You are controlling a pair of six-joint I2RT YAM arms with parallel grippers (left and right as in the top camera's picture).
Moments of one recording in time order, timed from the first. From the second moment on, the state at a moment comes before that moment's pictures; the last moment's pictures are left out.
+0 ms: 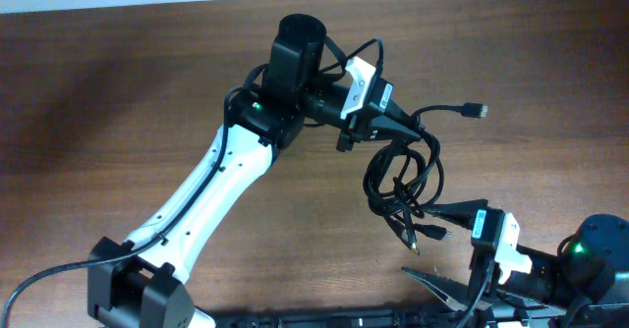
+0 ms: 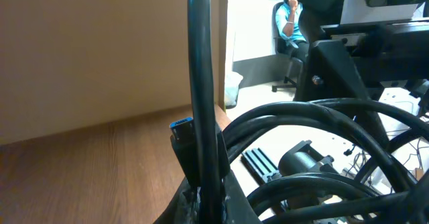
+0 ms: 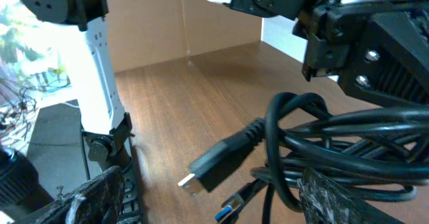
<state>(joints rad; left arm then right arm) -0.57 1.68 1.45 -0.13 1.39 0.42 -0.01 0.46 0.94 -0.90 -1.14 -0.35</state>
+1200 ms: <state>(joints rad) -0.60 1.68 1.45 -0.06 1.29 0.35 -0.01 0.46 0.94 -0.91 -1.17 -0.39</state>
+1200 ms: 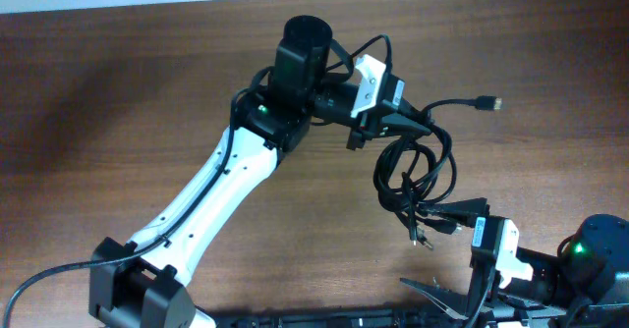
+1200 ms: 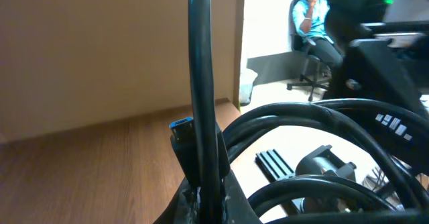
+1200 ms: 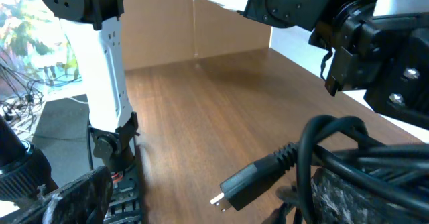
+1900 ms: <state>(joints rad) -0.62 1.68 1.45 -0.05 1.28 0.25 -0.01 0.46 0.94 -0.94 -0.98 -0.34</state>
